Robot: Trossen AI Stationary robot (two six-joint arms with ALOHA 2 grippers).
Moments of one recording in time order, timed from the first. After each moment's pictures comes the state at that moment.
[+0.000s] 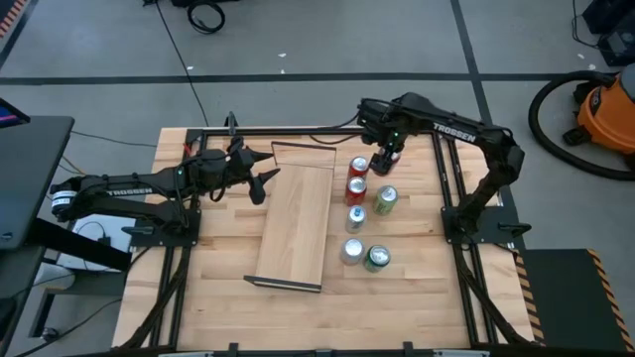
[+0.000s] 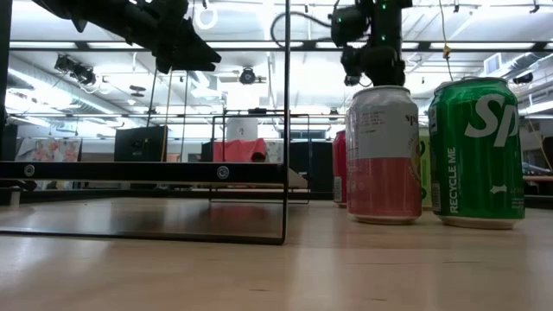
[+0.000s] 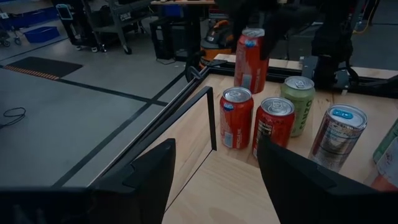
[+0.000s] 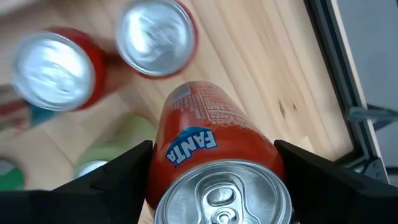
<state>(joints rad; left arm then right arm) 0.22 0.90 0.62 0.05 -0.24 0.01 -0.49 1.64 1.61 -1.42 0.10 0.03</state>
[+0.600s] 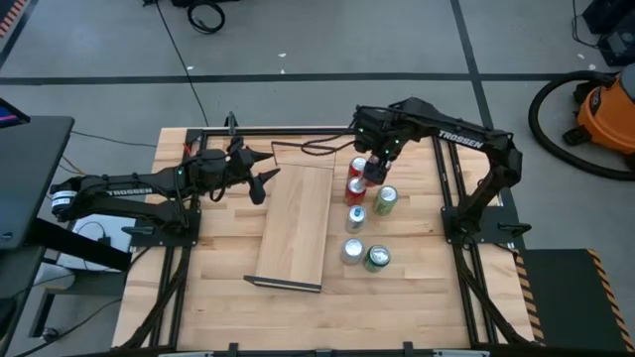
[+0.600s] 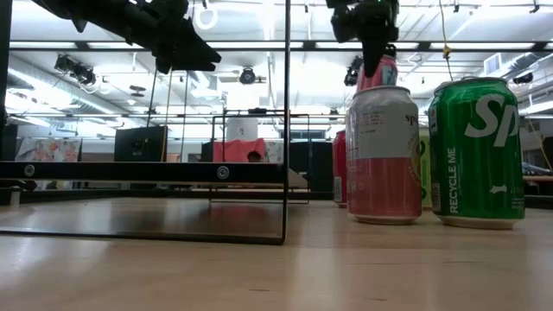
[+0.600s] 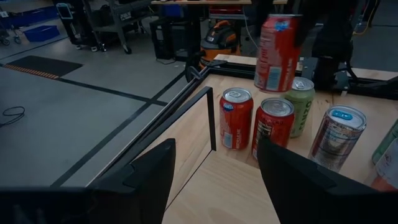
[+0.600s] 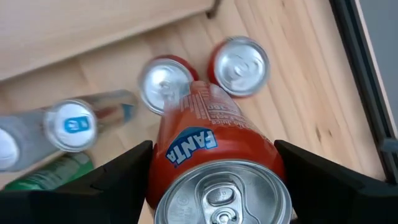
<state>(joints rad) 0.22 0.90 0.62 0.05 -0.24 0.01 -0.32 1.64 1.77 -1.47 0.02 0.12</state>
